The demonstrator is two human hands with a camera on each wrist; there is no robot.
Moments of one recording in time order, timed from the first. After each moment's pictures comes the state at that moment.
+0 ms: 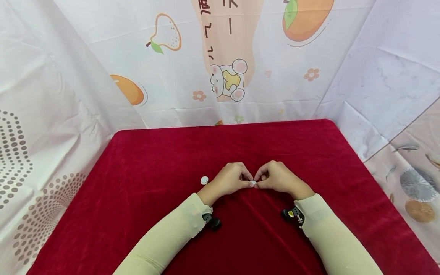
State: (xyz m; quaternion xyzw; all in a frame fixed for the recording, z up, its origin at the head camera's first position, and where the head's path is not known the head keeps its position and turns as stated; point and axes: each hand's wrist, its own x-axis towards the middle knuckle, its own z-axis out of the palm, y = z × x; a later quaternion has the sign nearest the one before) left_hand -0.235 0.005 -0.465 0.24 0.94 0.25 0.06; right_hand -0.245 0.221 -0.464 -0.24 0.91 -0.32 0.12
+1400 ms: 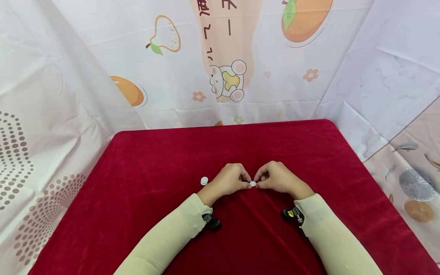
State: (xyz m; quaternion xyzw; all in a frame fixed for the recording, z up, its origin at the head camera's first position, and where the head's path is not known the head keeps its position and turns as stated) left_hand -0.237 0.006 -0.466 0.23 0.94 0.24 0.07; right_hand -0.244 0.222 -0.461 -0.24 0.91 -0.32 0.13
